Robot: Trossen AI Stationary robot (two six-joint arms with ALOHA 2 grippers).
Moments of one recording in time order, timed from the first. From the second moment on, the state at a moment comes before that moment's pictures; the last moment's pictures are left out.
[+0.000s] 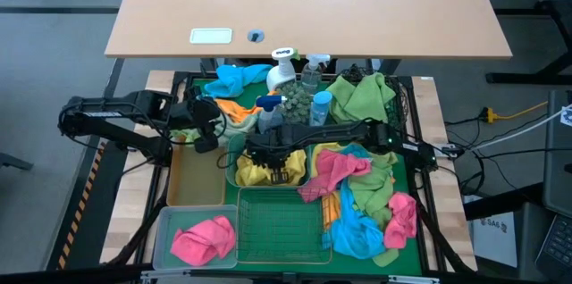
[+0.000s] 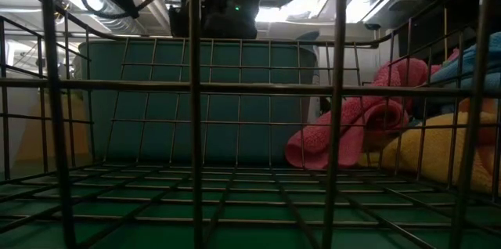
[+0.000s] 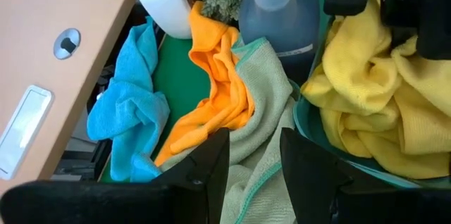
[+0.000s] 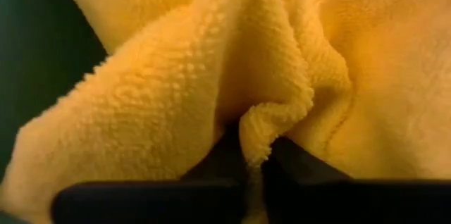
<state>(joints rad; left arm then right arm) -0.01 1.00 1.15 -1.15 -0.46 -0.21 0.05 2.41 2.26 -1.16 -0.02 -0.14</state>
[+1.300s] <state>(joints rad) -0.01 0.94 0.91 -1.18 -0.39 -0.09 0.09 1.93 2.34 -1.32 -0.01 -0.07</state>
